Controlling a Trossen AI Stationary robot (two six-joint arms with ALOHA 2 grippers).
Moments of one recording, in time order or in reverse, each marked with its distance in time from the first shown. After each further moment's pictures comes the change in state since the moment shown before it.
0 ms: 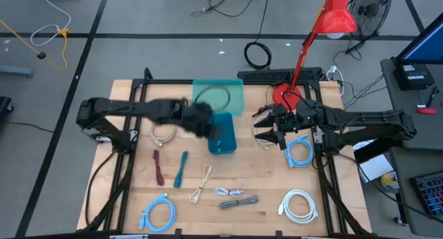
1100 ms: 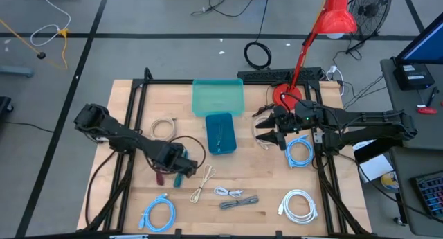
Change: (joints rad) left arm -0.342 0.024 -0.452 -0.100 -0.081 -0.613; right arm 0.000 -0.008 0.000 -0.079 0.027 0.000
